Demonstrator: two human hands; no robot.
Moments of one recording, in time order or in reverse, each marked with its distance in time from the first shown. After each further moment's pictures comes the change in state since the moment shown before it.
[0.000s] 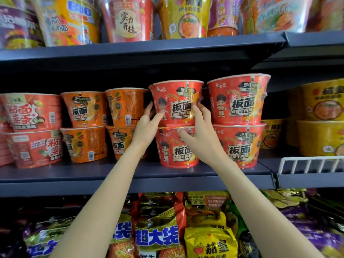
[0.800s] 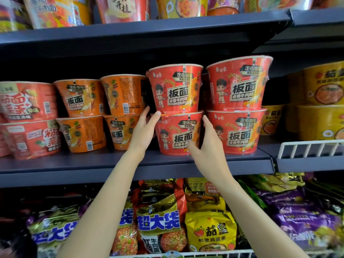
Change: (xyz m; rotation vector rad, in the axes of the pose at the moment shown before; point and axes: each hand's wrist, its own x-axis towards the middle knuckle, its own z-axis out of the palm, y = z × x) left_hand -0.025 -0.027 -0.002 -0.063 0.025 -0.148; right_hand -0.053 0.023 0.020 0.135 0.102 0.130
